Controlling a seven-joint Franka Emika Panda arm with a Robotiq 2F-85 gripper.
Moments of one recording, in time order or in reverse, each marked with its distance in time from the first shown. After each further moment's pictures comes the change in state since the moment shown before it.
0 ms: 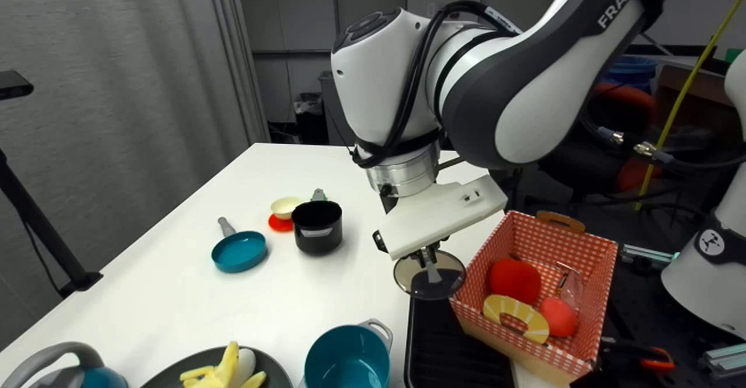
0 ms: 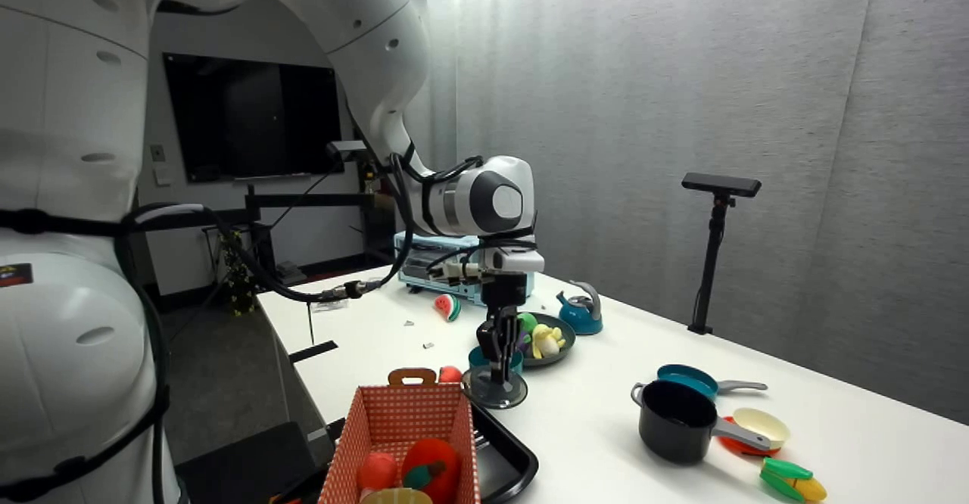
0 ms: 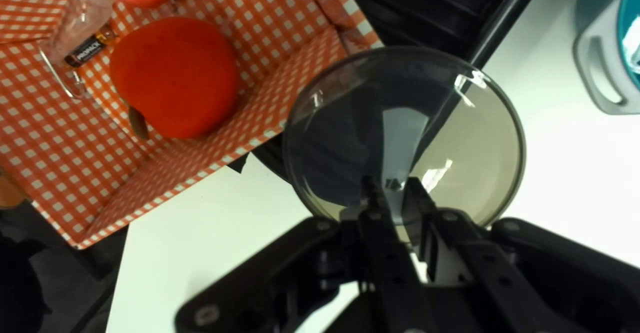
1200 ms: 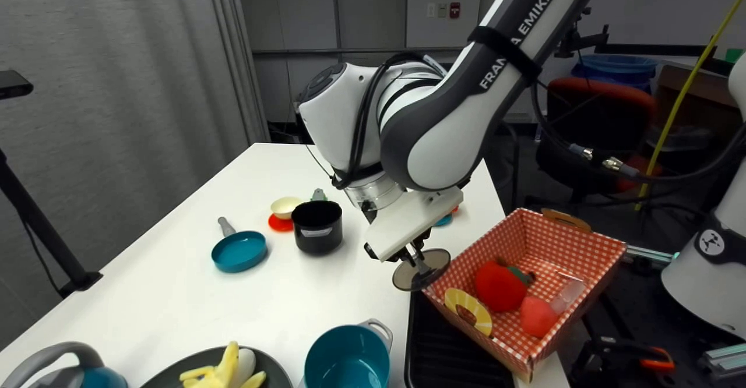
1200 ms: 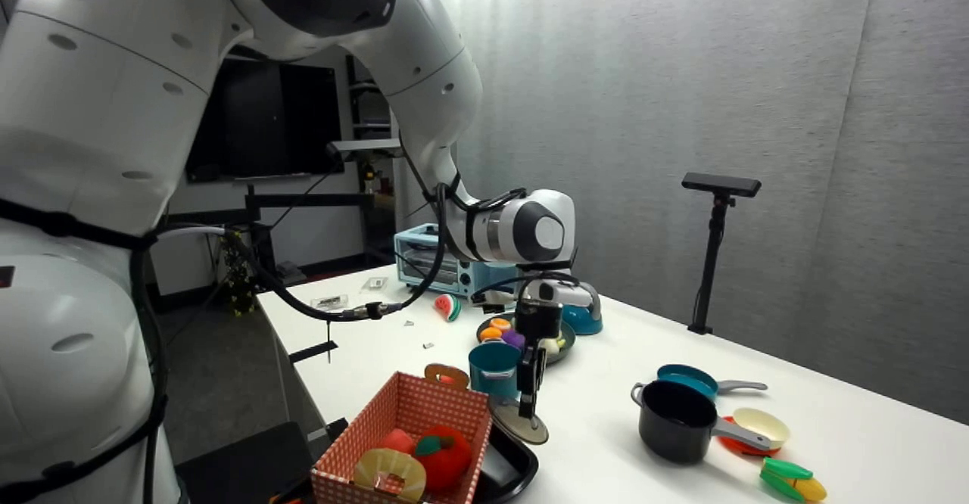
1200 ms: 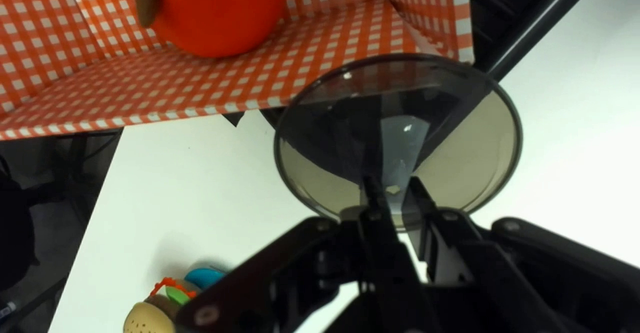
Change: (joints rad) arm -0.075 0.209 -0.010 0.184 0.000 -0.092 -0.247
